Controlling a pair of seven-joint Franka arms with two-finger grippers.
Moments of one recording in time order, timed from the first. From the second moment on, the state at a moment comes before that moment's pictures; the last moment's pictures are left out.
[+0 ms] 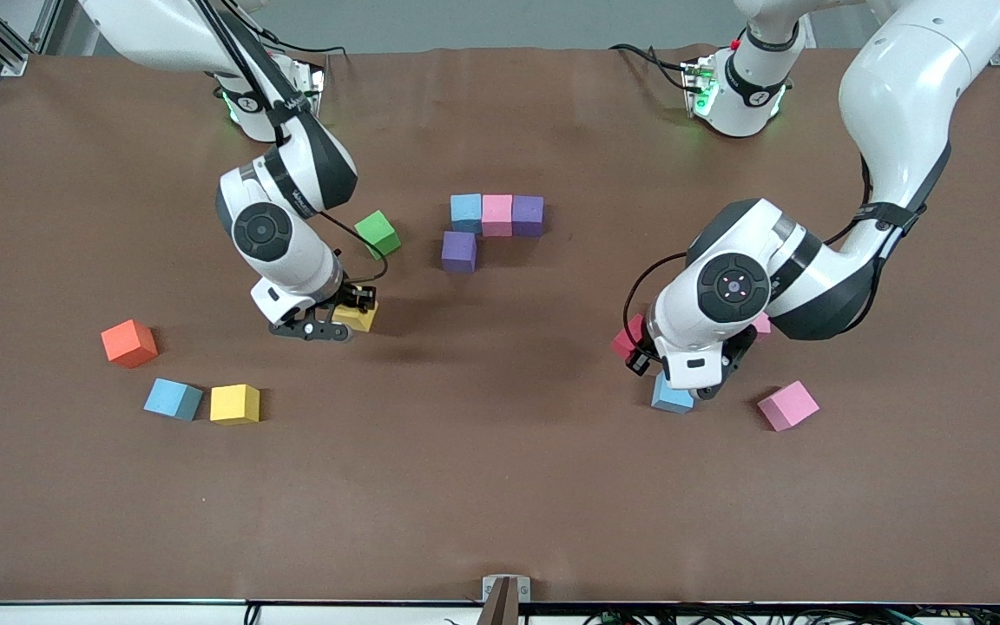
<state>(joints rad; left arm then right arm) 0.24 0.75 -0.93 -1.47 0.52 1.83 -1.63 0.20 0.33 0.26 -1.95 -0.04 2.23 0.56</state>
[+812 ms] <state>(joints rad) 0.24 0.75 -0.93 -1.47 0.52 1.83 -1.63 0.44 0.64 0.23 -1.67 -0.01 2.18 0.58</state>
